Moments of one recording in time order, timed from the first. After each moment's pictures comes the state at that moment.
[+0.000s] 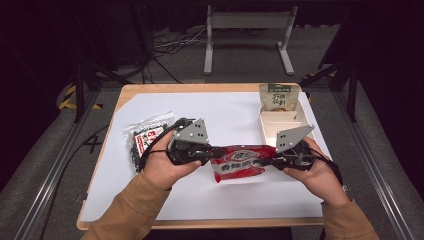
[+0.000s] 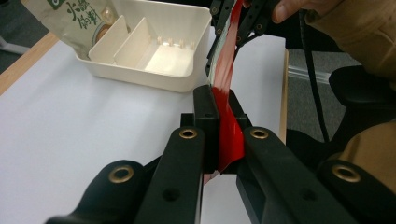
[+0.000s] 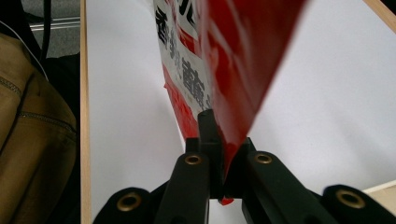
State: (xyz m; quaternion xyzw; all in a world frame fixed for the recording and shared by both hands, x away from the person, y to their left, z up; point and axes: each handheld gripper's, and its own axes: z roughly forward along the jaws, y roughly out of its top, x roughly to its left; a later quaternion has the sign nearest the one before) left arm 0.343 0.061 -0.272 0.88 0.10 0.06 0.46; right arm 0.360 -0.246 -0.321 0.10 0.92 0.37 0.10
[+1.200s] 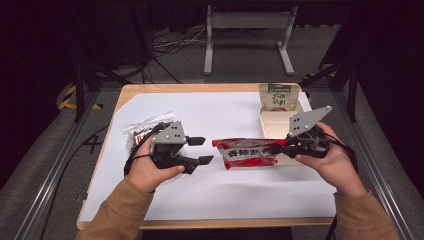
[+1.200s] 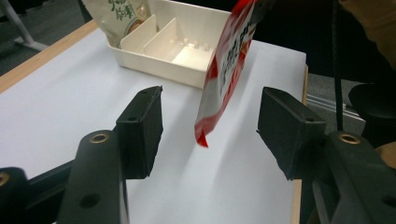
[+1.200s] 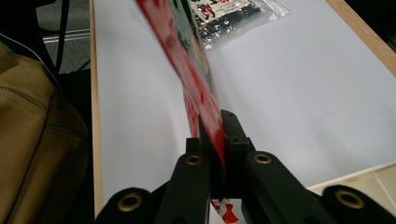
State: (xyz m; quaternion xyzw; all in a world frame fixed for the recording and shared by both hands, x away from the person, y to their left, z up) left arm 0.351 0.102 -0.304 0.85 0.16 0.07 0.50; right arm 0.368 -0.263 -0.276 0.11 0.92 0.38 0.09
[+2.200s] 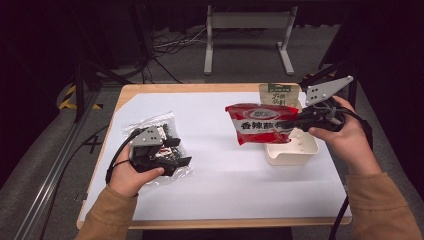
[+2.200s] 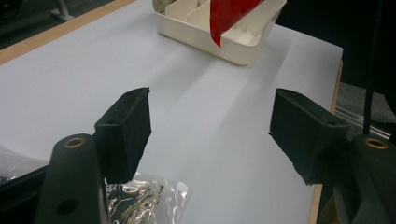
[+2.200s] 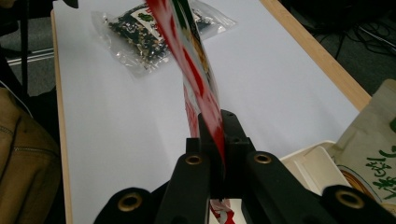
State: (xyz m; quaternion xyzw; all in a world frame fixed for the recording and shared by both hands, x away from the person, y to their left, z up) left arm 0.353 0.149 -0.328 0.83 0.23 0.08 0.49; right arm 0.403 -0.294 -0.236 0.16 0.90 0.38 0.11
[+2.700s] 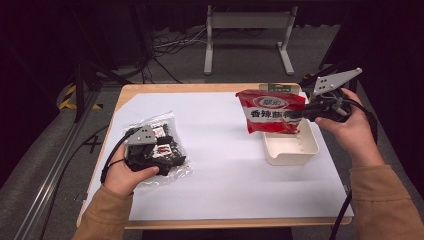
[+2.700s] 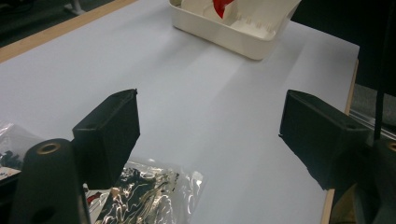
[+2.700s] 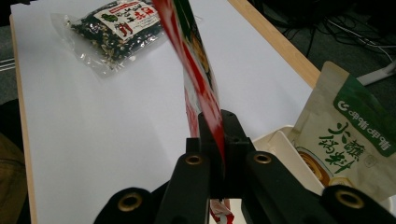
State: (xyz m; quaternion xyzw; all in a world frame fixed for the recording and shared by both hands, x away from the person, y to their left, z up) left arm 0.358 0.163 -0.333 0.83 0.25 0.10 0.49; right arm 0.425 -0.318 -0.234 0.20 0.89 0.38 0.14
